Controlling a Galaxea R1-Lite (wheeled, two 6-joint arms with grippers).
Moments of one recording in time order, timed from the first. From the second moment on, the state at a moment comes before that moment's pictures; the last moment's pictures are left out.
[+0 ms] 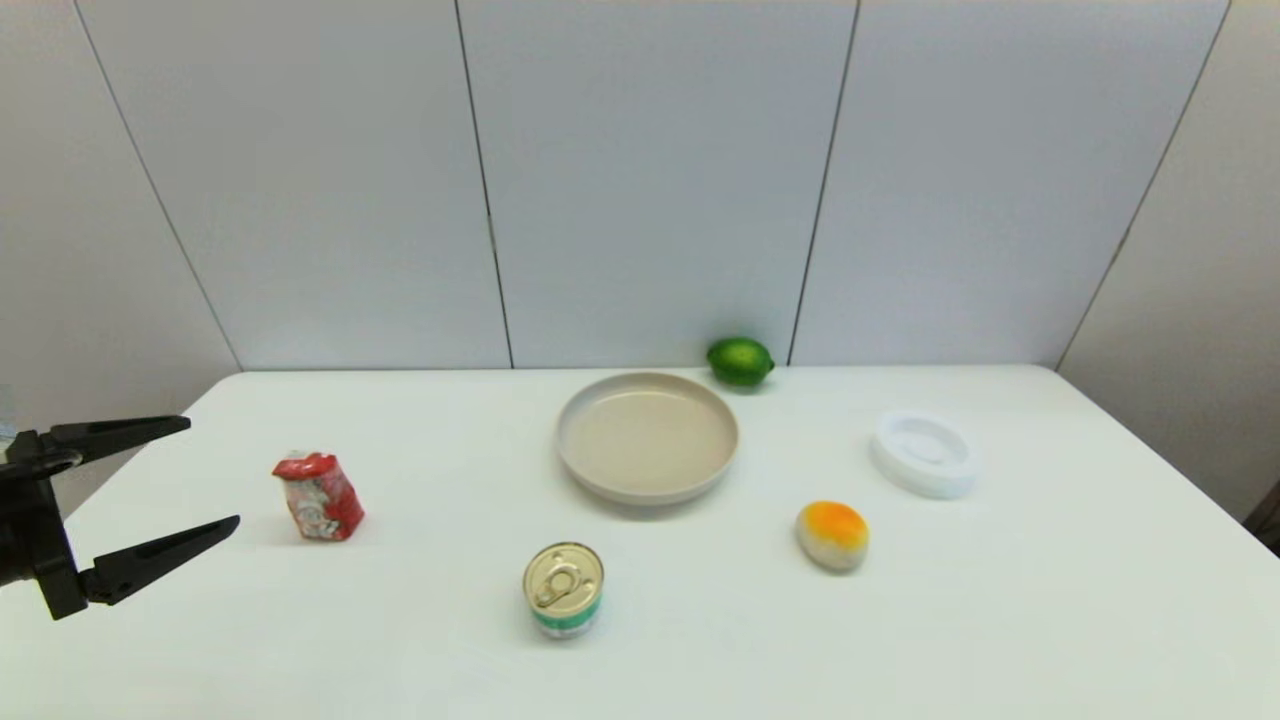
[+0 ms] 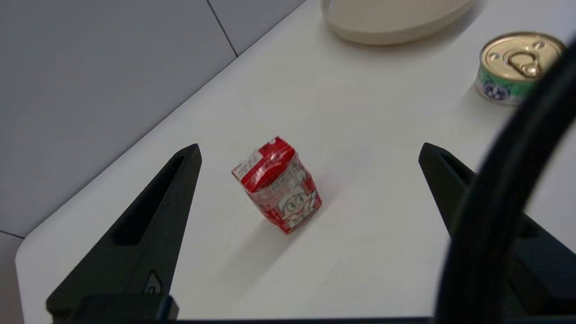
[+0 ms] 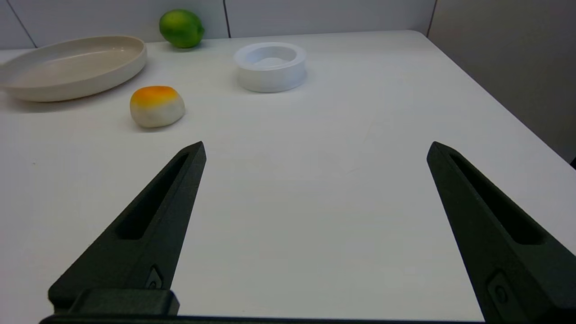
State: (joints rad) left arm 0.53 1.38 -0.54 -0.26 -1.14 0.89; right arm 0.00 0.00 0.00 0.01 -0.03 0.03
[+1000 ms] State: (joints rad) left arm 0.56 1.81 -0.68 -0.26 -1.22 1.20; right arm 0.00 0.00 0.00 0.00 -0.03 0.03
